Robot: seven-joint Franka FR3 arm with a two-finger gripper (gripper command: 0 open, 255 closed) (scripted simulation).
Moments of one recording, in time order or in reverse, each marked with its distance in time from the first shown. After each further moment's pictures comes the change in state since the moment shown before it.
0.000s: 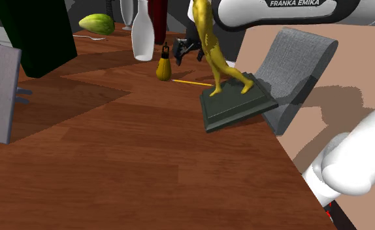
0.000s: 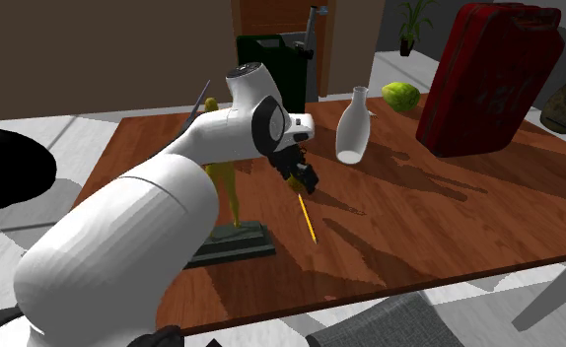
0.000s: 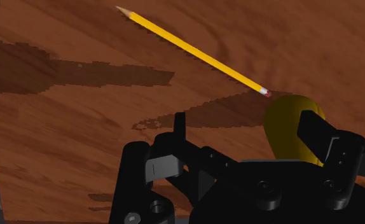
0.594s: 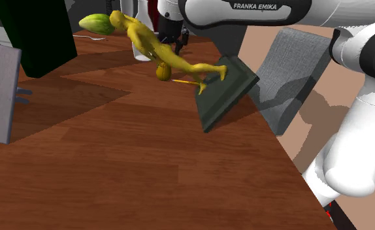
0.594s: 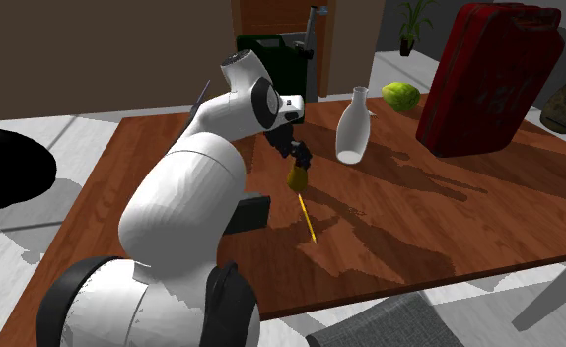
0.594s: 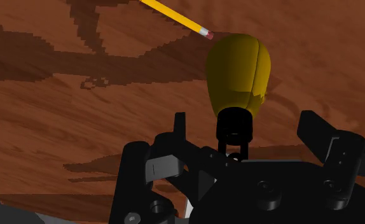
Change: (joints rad) arm 0.078 0.280 0.059 0.327 -0.199 -0.069 0.166
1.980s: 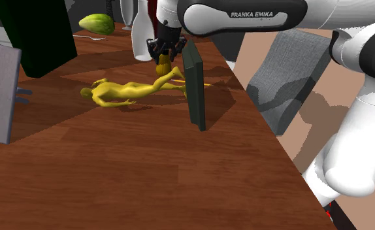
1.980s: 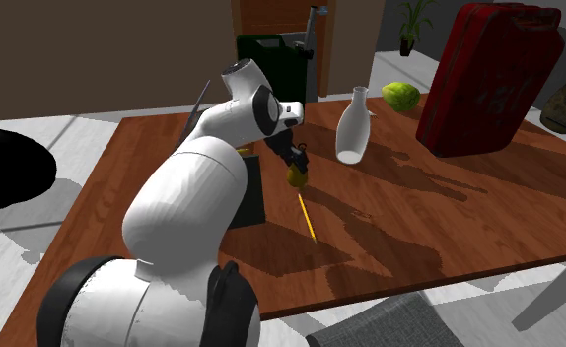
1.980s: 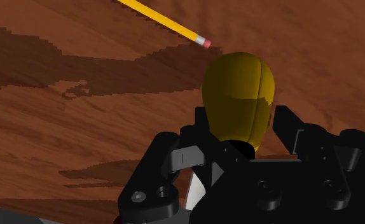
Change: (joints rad) arm -0.002 0.000 -0.002 -0.045 -0.008 0.043 0.021
